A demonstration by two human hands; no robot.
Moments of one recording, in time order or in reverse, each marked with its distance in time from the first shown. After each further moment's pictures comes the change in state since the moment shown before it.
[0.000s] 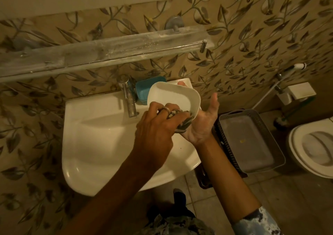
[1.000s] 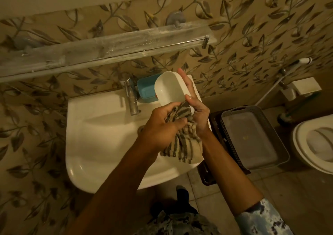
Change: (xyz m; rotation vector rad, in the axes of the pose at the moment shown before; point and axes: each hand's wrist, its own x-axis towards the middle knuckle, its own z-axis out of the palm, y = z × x) left_hand 0.011 0.001 -0.003 -1.070 -0.240 -0.529; right_hand 0.007 0.007 0.015 -0.688 0.384 -0.204
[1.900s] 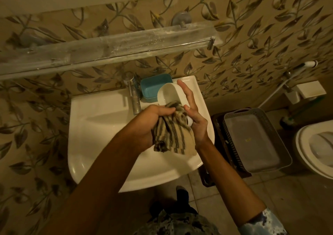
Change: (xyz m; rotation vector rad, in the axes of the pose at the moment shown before) left_hand 0.017 0.004 -0.029 -0.504 -0.063 -0.423; right_hand -0.010 0.019 0.000 -0.171 -0.051 0.042
